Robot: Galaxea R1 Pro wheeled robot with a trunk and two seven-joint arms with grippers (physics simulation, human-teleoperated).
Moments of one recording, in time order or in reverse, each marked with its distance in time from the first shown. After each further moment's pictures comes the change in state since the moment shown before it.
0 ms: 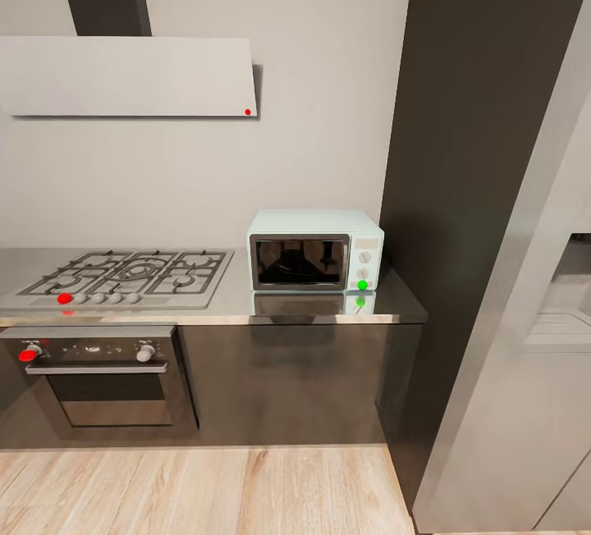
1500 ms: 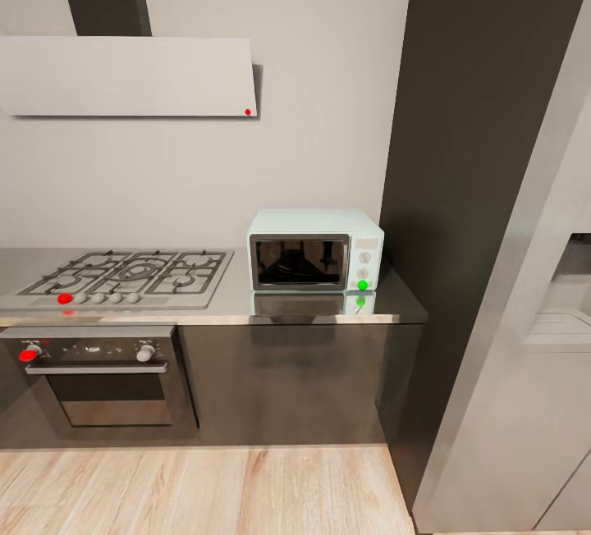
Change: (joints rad) left arm 0.000 0.000 0.000 0.000 0.000 0.000 0.000; right arm 0.000 0.000 0.000 0.000 0.000 0.000 0.001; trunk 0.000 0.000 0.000
